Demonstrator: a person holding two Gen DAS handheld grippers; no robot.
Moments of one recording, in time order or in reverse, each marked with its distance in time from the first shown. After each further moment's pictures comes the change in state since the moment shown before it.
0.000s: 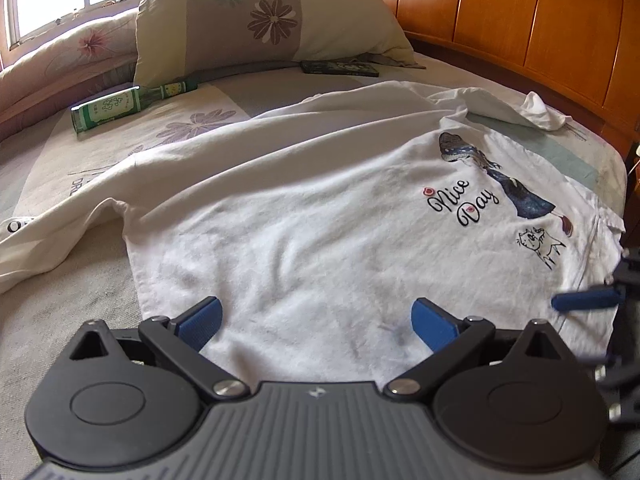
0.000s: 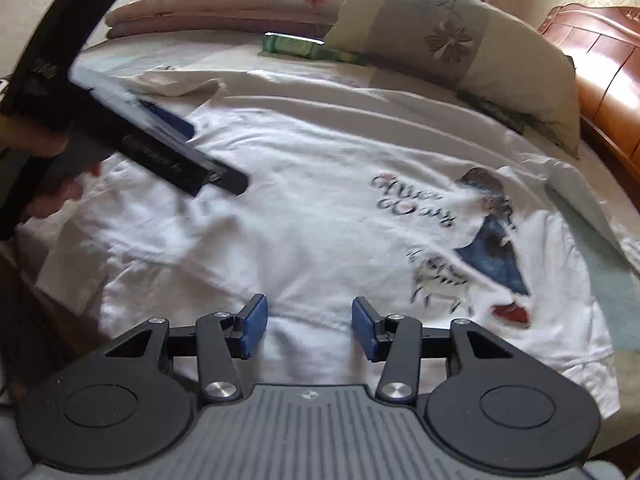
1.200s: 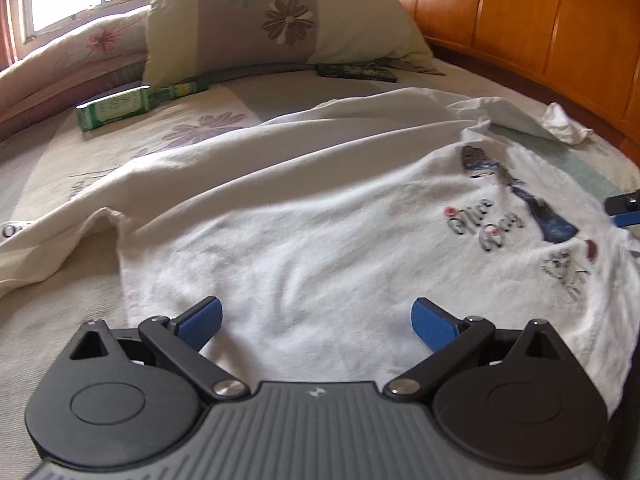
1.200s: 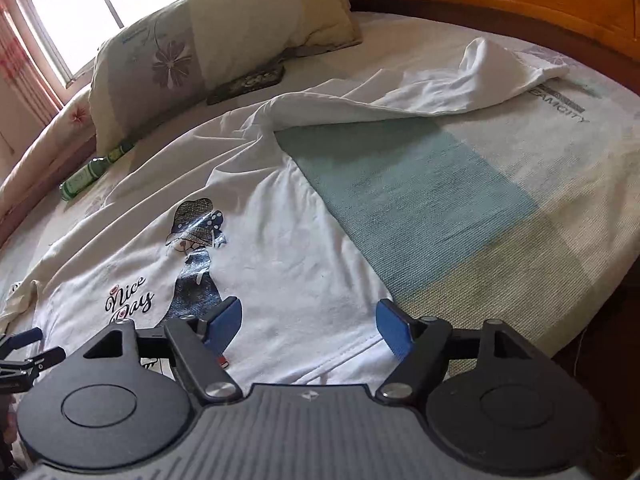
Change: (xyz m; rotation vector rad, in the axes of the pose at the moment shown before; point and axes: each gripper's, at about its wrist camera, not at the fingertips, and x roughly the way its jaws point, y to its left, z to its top) left arm 0.024 0.001 0.010 -0.036 0.000 0.116; right arm -0.018 -0.236 -0.024 0.735 -0.027 -0.132
